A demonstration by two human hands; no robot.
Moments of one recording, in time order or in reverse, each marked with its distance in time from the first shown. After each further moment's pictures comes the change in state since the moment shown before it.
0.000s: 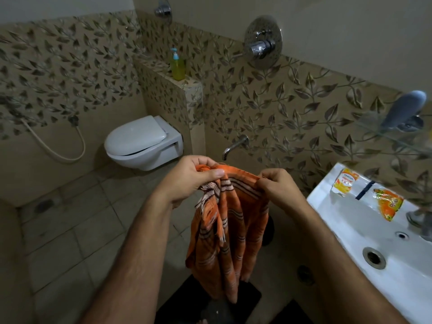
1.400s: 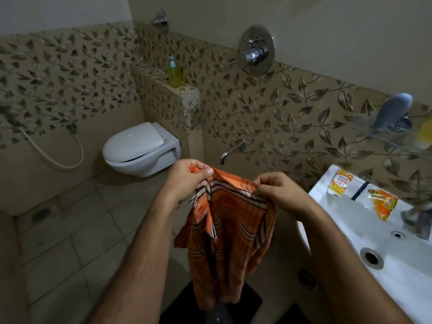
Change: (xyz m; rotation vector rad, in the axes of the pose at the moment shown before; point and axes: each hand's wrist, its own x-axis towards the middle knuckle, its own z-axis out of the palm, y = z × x) left_hand 0.011 -0.012 0.005 0.162 0.275 -0.038; right_hand -0.019 -0.009 -0.021 0.155 -0.264 -0.009
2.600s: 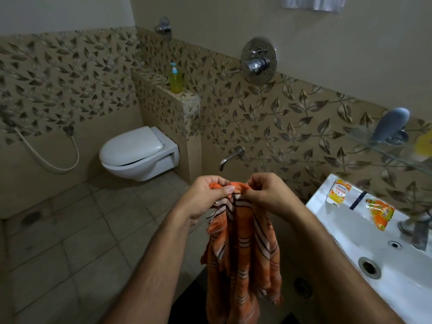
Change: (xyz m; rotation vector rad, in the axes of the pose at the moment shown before) left_hand -0.002 -0.014 0.020 -0.275 -0.265 -0.026; right_hand 0.019 -0.015 0.021 -0.211 0.150 -0.093
